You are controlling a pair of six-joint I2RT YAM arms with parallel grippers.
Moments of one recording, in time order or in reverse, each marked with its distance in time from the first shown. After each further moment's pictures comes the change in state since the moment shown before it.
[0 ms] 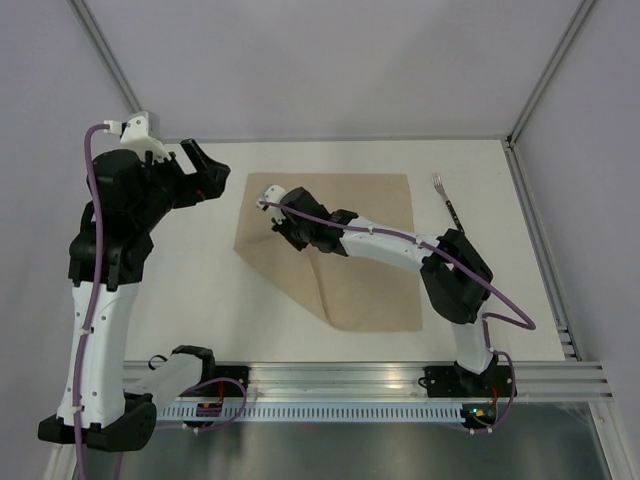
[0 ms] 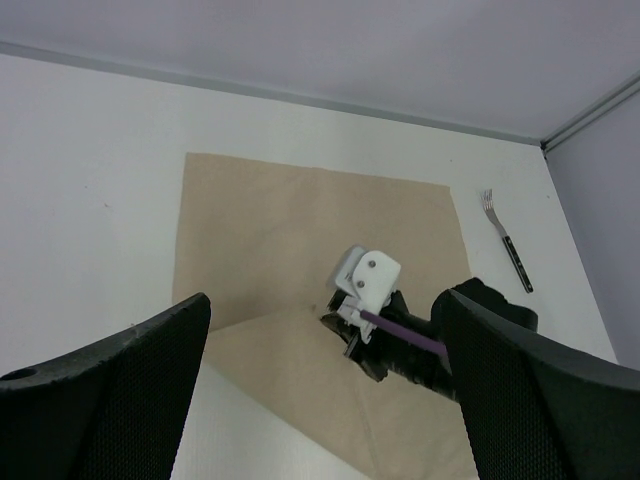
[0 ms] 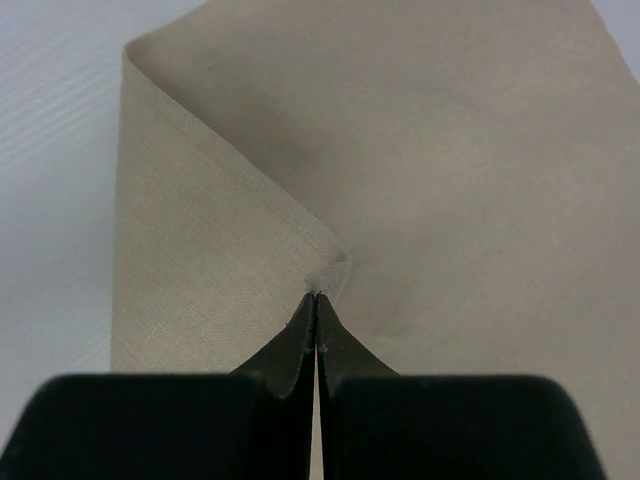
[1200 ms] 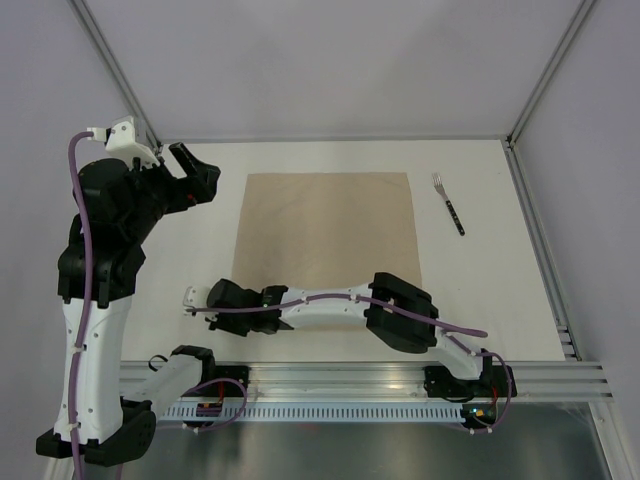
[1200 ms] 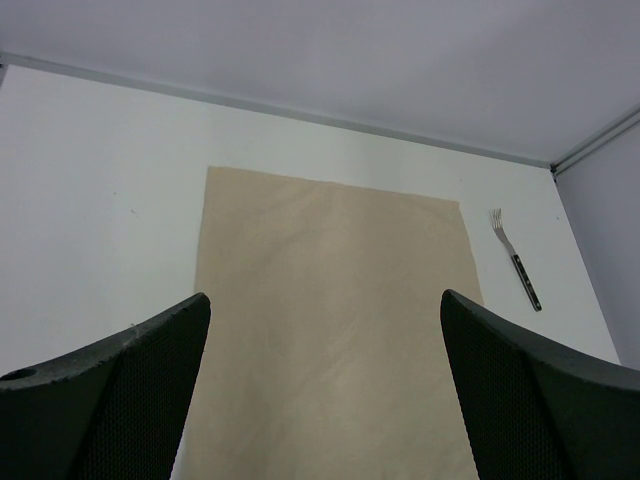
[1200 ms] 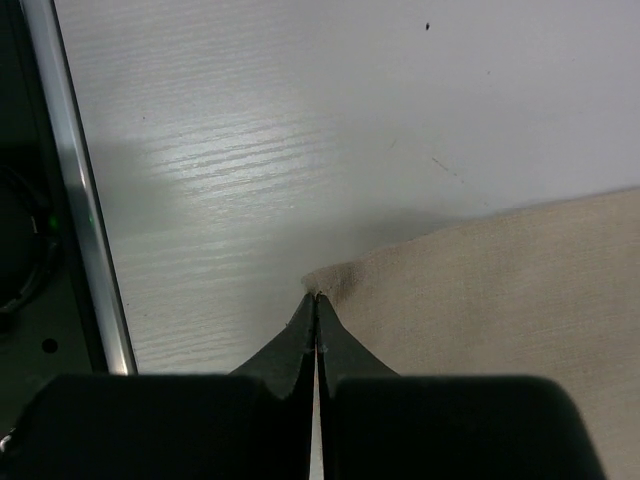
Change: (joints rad) left arm 0.000 -0.044 0.025 -0.032 -0.056 0.000; right arm 0.423 0.274 0.193 -0.007 -0.051 0.021
